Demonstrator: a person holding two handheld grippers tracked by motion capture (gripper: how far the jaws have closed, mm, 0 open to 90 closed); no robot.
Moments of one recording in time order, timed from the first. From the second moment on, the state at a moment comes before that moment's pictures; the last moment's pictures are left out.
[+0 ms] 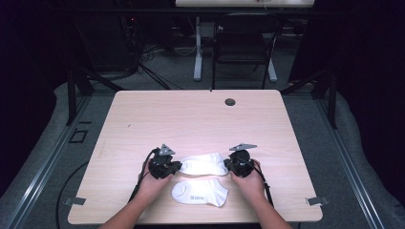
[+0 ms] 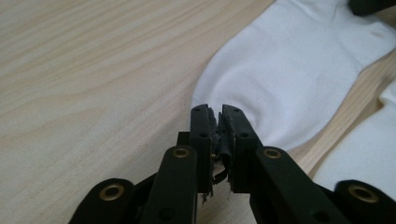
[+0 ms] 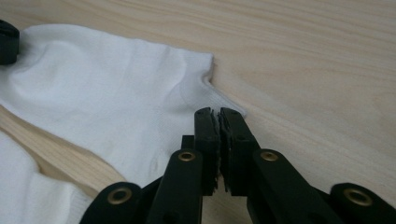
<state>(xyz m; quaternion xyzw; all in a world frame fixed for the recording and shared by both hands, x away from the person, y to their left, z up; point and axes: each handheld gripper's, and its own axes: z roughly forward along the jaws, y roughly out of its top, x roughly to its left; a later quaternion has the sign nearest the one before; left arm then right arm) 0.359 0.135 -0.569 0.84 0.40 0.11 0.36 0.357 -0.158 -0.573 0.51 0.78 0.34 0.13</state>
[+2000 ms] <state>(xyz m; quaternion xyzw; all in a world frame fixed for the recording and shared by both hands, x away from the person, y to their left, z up) 0.333 0.149 -0.519 0.83 0.37 0.10 0.40 0.325 -0.162 -0.516 0.45 0.79 0.40 0.14</state>
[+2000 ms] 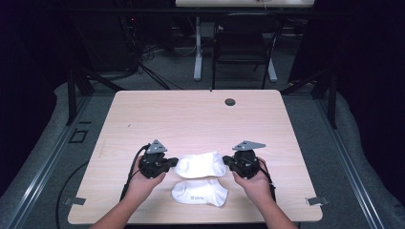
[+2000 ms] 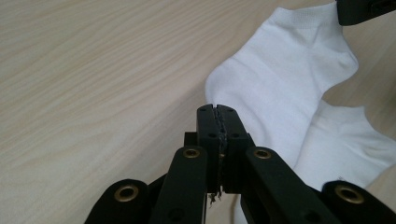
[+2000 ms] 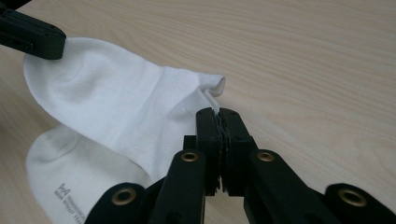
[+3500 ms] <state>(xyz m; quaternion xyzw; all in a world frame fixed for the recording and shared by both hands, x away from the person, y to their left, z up) 0.278 0.157 -0.552 0.84 0.36 0.06 0.40 0.254 -0.167 -0.535 0.44 0.80 0.39 0.11</state>
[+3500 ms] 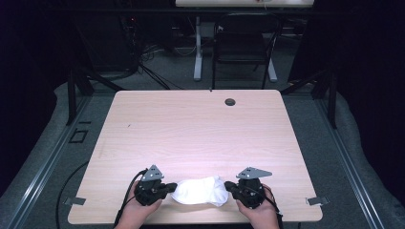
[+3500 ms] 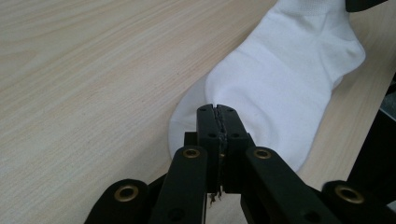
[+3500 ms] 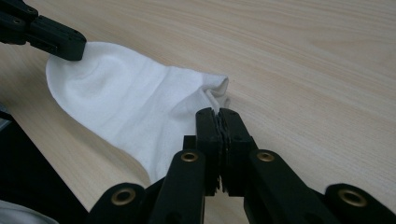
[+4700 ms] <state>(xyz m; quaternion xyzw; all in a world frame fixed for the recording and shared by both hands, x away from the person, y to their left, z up) 0.287 0.150 -0.569 0.85 0.36 0.06 0.38 0.260 -0.167 -0.550 0.45 0.81 0.37 0.10</state>
